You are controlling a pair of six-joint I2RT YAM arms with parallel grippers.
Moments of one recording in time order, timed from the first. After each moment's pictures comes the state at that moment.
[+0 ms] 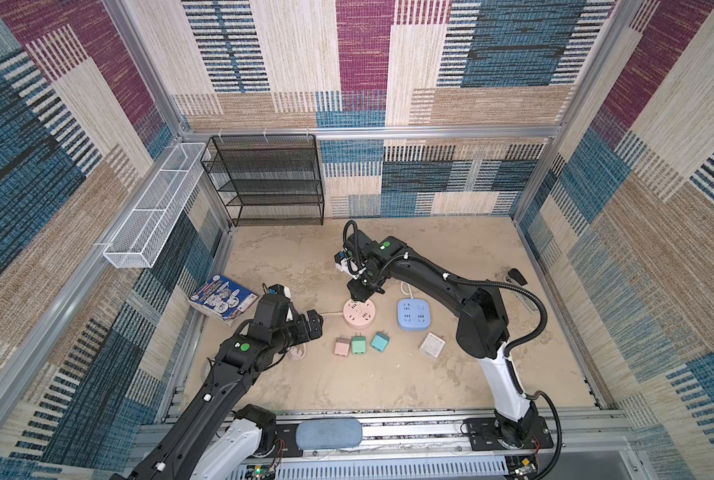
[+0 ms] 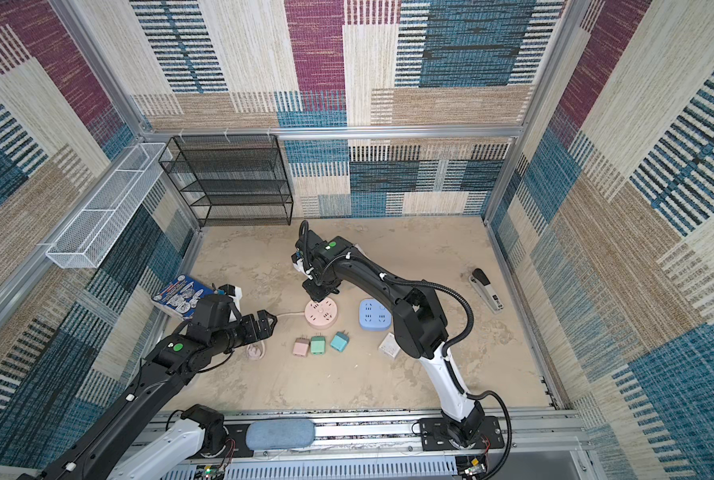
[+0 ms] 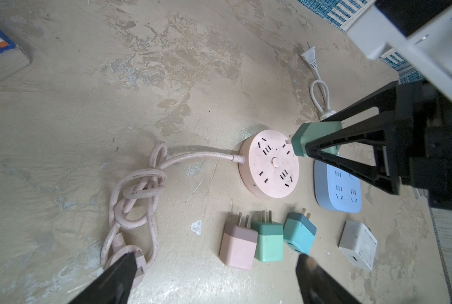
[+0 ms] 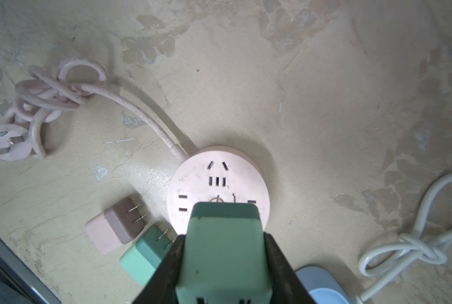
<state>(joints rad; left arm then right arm) -0.35 0.85 0.68 -0.66 0.07 -0.58 0.78 2.20 2.07 -1.12 -0.09 -0.05</state>
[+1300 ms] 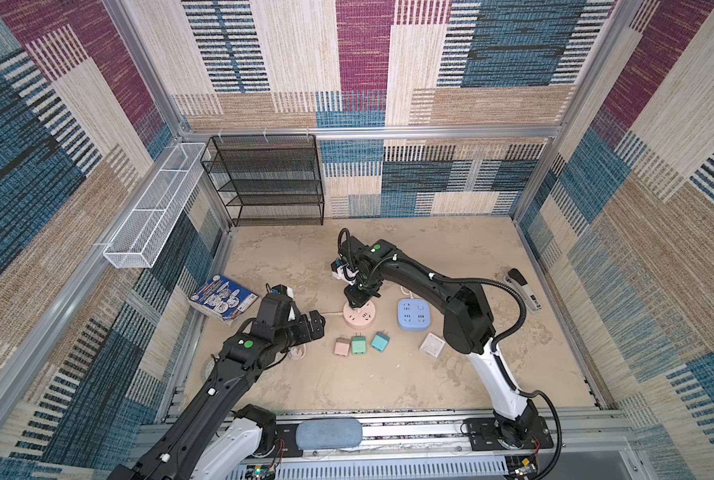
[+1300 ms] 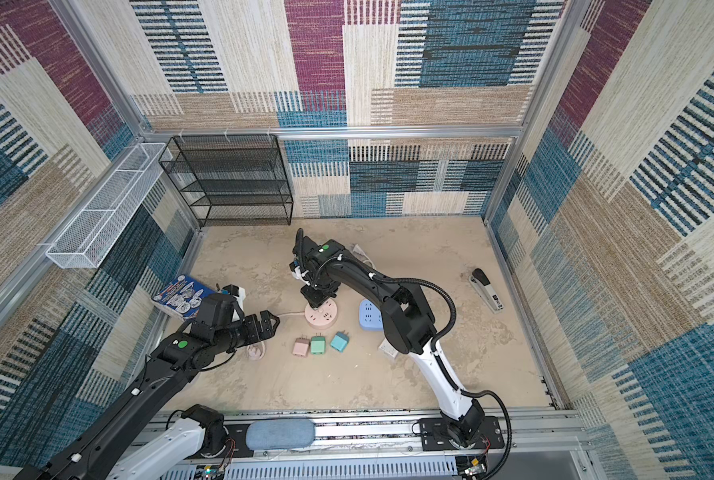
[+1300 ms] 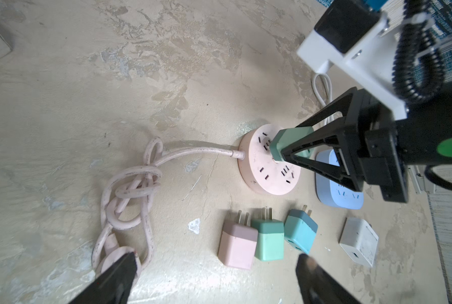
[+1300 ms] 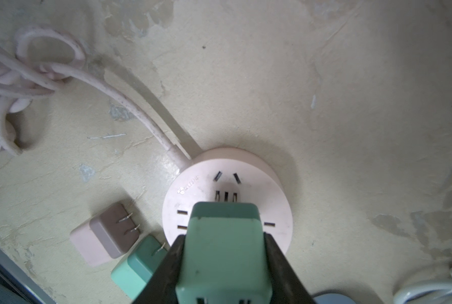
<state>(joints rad) -0.35 0.88 0.67 -0.64 0.09 -0.58 0.78 2.33 2.16 -1.17 -0.13 -0.07</state>
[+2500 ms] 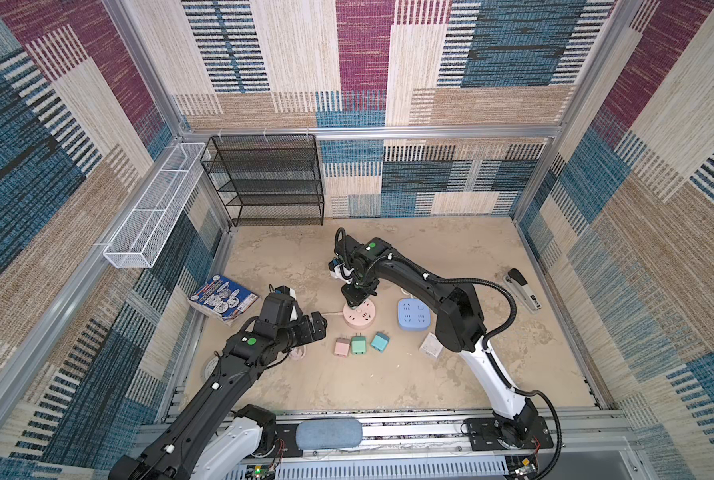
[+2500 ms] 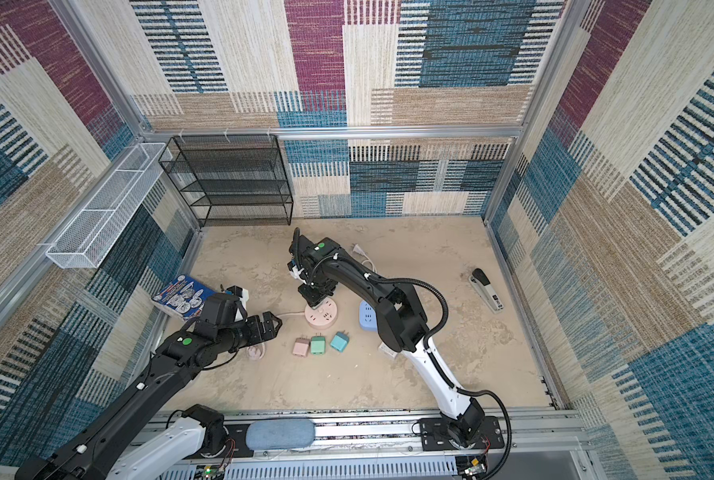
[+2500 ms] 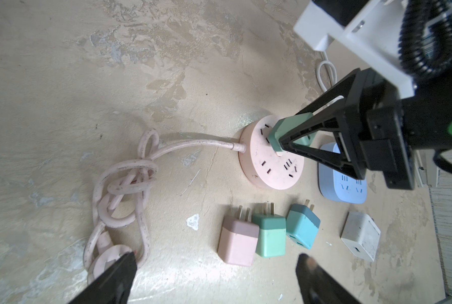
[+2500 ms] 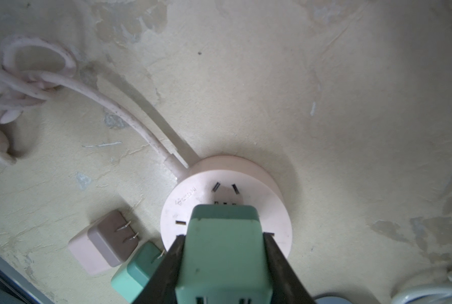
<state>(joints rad) -0.35 0.91 0.66 -0.62 0.11 -0.58 0.79 2.43 2.30 -1.25 -0.11 -0.05</state>
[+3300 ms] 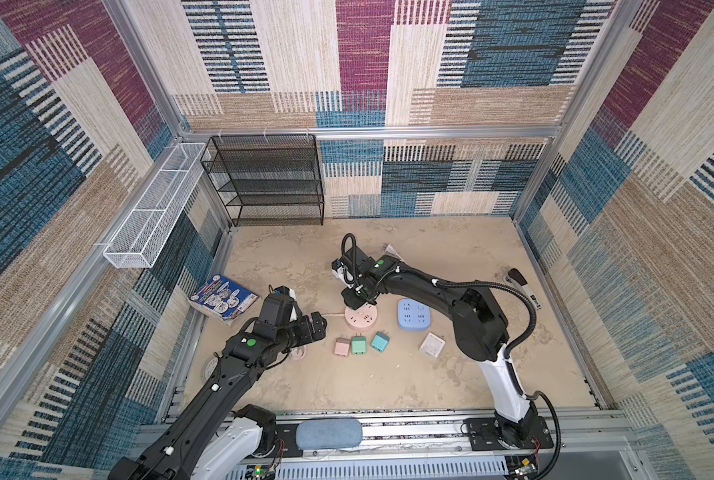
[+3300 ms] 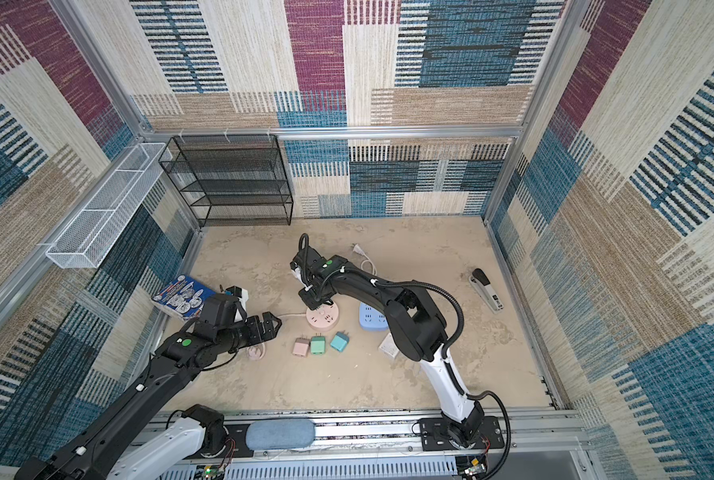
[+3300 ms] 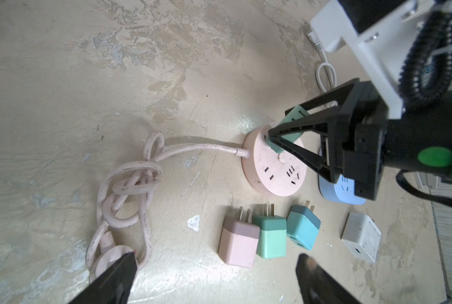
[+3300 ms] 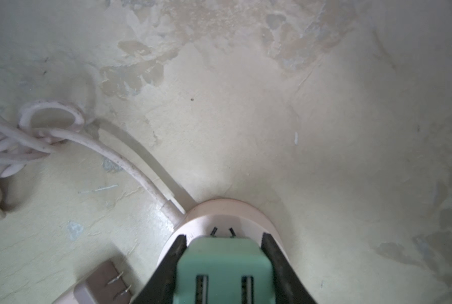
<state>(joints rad) -0.35 0.90 0.66 -0.62 0.11 -0.58 0.82 2.16 1.77 -0.73 -0.04 0.06</state>
